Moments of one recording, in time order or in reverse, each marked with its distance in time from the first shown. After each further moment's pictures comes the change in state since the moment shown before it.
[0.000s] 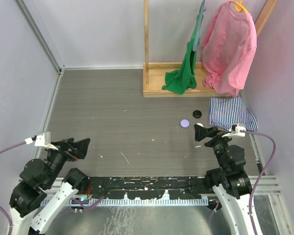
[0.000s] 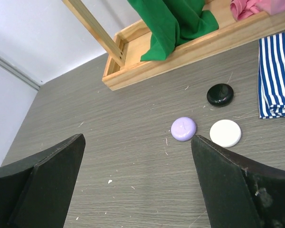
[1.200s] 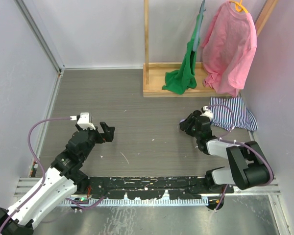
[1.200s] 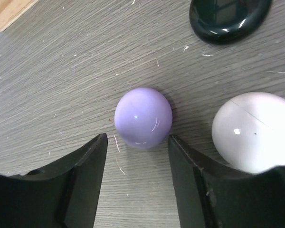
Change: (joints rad) left arm 0.000 0.480 -0.377 0.648 -0.009 0.104; right arm 0.005 1.297 -0.098 0.899 -0.034 0.115
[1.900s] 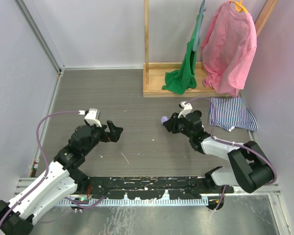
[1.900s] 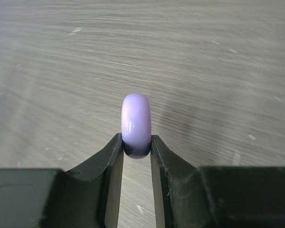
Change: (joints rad) left arm 0.000 0.132 0.069 0.056 0.250 0.003; right arm 0.235 -0.045 0.101 0.052 -0.250 -0.268
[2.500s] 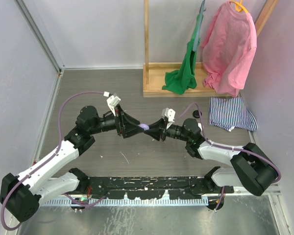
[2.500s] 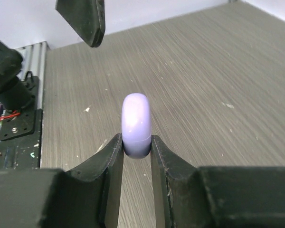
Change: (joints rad) left arm -0.005 0.356 0.241 0.372 0.783 -0.148; right arm 0.177 -0.031 -0.032 0.427 -0.446 -0.300
